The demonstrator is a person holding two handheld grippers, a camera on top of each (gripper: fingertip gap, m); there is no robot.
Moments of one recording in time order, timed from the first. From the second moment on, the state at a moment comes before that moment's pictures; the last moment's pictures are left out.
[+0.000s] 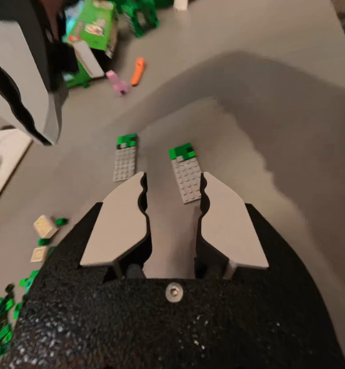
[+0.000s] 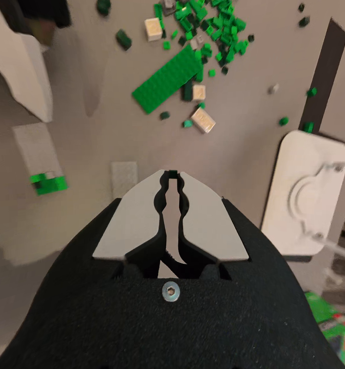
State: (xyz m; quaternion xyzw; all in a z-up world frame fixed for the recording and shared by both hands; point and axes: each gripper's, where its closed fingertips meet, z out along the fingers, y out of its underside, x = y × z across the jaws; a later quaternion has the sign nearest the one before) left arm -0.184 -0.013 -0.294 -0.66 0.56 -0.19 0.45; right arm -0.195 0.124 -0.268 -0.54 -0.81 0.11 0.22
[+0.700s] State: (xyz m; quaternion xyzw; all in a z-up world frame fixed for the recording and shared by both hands) left arm -0.164 -0.020 -0.345 -0.78 0.52 -0.19 0.29; right arm -0.126 -0.002 -0.302 -0.57 -0.76 0.24 0.20
